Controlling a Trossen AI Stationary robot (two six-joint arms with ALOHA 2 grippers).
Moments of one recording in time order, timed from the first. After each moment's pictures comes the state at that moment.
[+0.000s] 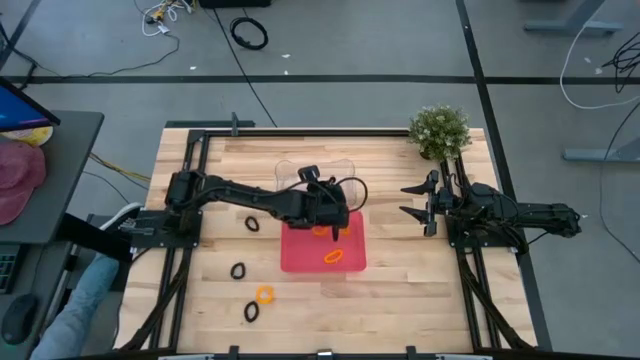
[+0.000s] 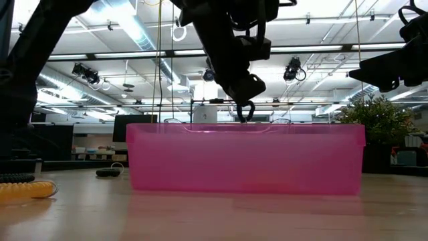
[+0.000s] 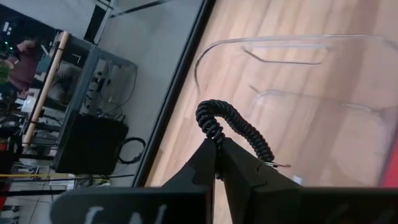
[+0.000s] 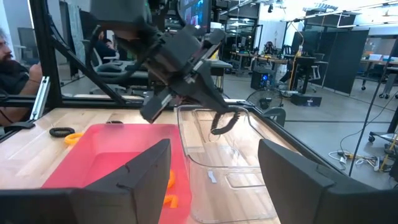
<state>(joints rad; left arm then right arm) -0.08 2.00 1.59 -0.66 -0.94 -0.09 -0.05 0.01 0.03 0.00 0.08 -0.09</state>
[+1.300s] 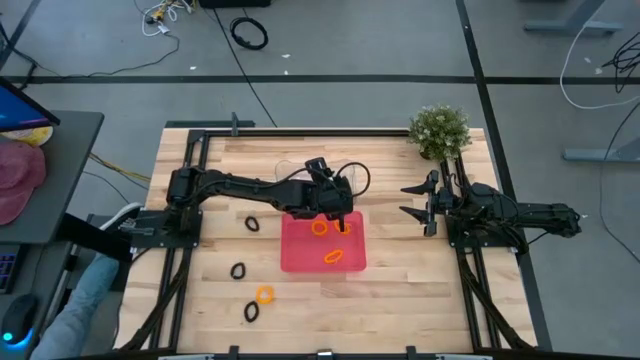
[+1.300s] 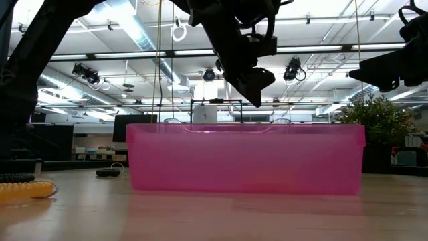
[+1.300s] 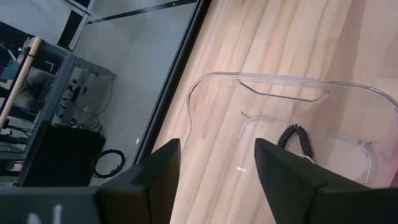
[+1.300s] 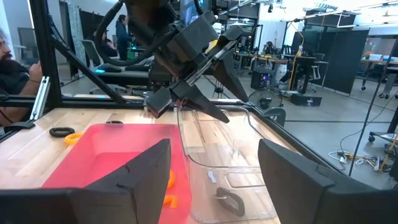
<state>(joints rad) -0.03 2.00 1.64 -0.58 -0.82 0.00 -0.05 0.01 0.03 0.00 0.08 -0.09</state>
